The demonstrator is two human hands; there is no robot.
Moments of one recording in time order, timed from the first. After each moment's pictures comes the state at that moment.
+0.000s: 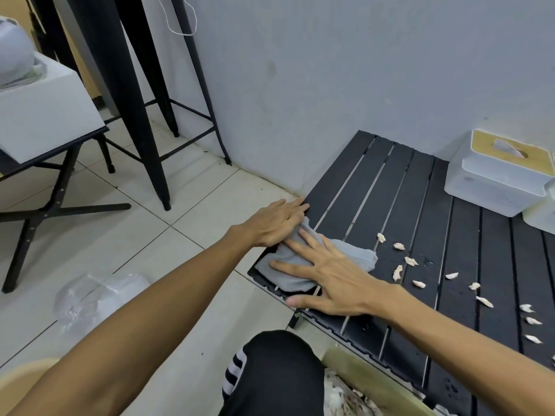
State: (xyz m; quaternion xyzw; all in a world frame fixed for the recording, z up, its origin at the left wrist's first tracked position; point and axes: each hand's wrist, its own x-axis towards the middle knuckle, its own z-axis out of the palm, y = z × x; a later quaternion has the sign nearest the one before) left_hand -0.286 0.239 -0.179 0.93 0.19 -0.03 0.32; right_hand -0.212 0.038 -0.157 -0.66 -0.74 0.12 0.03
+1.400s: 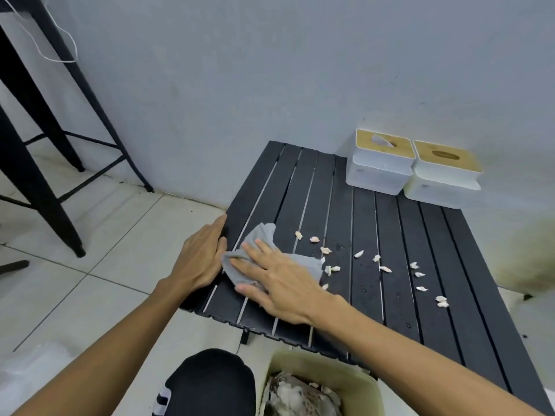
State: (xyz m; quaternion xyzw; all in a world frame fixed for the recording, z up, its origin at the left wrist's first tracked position) left_hand -0.296 0.202 -0.187 0.94 0.19 0.13 0.24; right_hand -0.217 -0.004 -0.146 -0.78 -0.61 0.07 0.10
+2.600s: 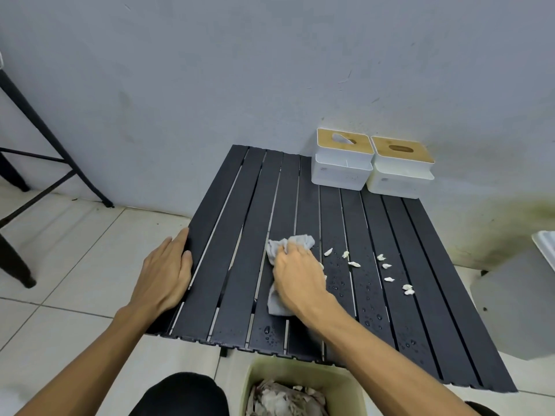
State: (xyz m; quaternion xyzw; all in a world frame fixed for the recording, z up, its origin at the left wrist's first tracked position) left_hand -0.296 0.197 -0.190 0.94 0.22 0.11 0.23; right_hand -0.188 -0.029 -0.143 -0.95 -0.30 0.01 0.03
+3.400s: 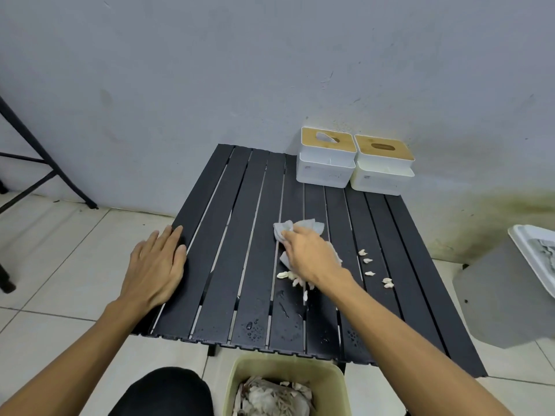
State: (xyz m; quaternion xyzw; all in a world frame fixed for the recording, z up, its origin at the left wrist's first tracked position) left_hand -0.285 0.181 -0.182 0.95 0.23 0.11 0.17; right_hand -0.120 -0.073 -0.147 -0.93 -0.35 0.01 0.06
